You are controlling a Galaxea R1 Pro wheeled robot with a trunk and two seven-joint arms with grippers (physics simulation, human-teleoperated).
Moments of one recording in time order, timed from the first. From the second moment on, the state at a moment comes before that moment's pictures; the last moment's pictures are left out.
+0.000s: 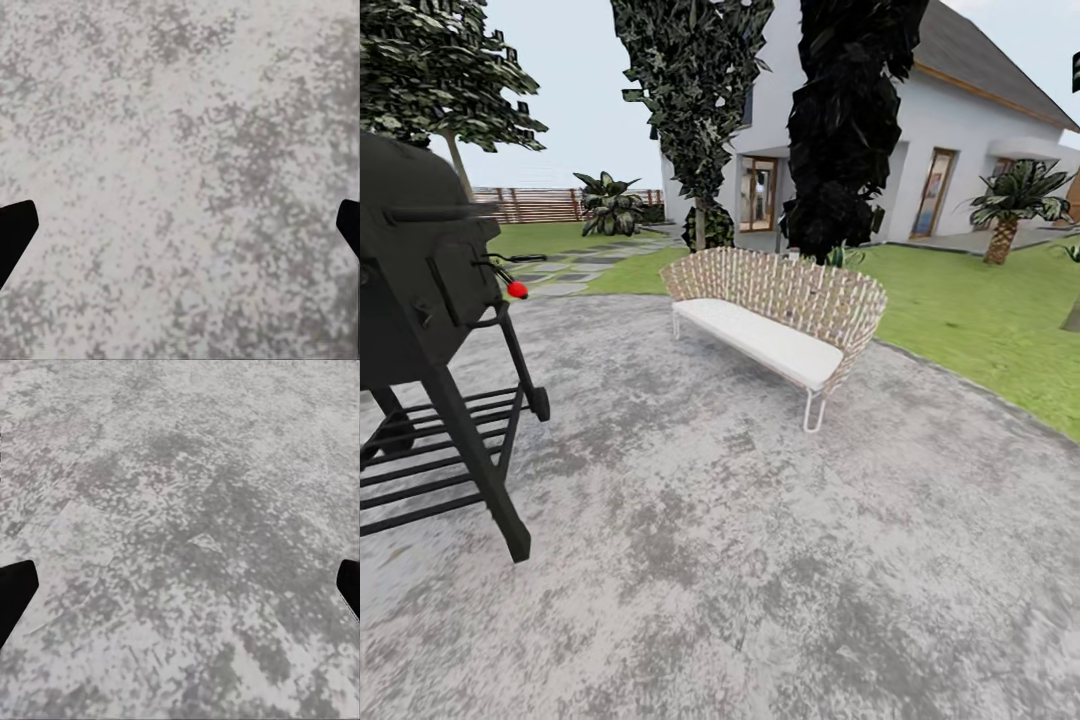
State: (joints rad) left arm -0.17 0.07 0.19 -0.39 0.03 -0.18 0.05; right arm -0.10 -0.04 -0.01 -0.40 0.02 -0.61 -0.06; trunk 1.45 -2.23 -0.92
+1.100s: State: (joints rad) left arm -0.17 0.07 0.20 -0.39 0.03 -0.18 0.05; right arm -0.10 -0.04 0.00 -0.40 0.02 -0.61 -0.05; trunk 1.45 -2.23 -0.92
